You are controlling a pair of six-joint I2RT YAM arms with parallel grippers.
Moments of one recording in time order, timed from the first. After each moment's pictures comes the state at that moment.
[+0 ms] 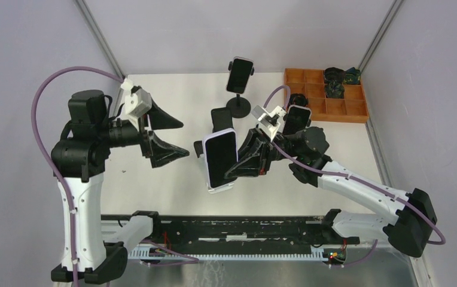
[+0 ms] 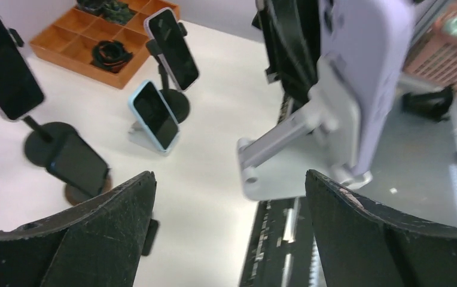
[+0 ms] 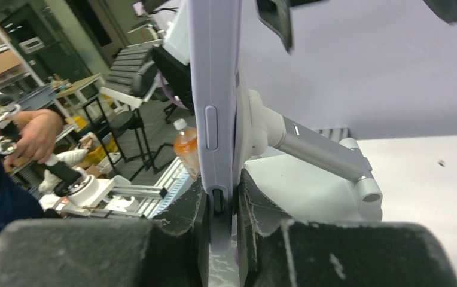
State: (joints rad) left arm -0.05 1.03 1.66 -1.14 1.25 0.32; right arm 0.87 1.17 0.87 0.77 -0.93 0.77
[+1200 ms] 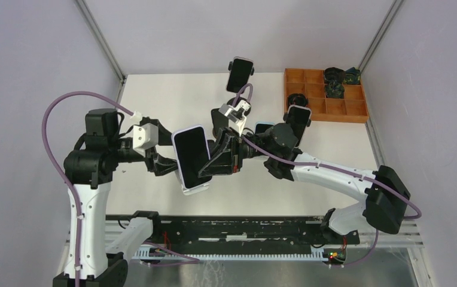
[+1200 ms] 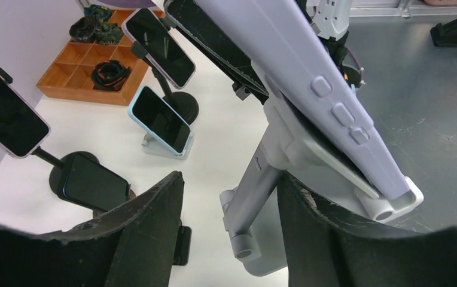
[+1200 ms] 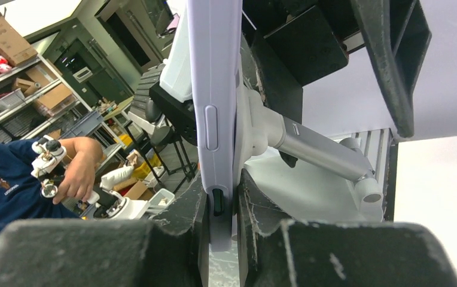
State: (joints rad) left arm -0.05 0.91 1.42 -1.21 1.32 0.82; right arm 0.99 1.40 1.01 0.91 -0.87 0.94
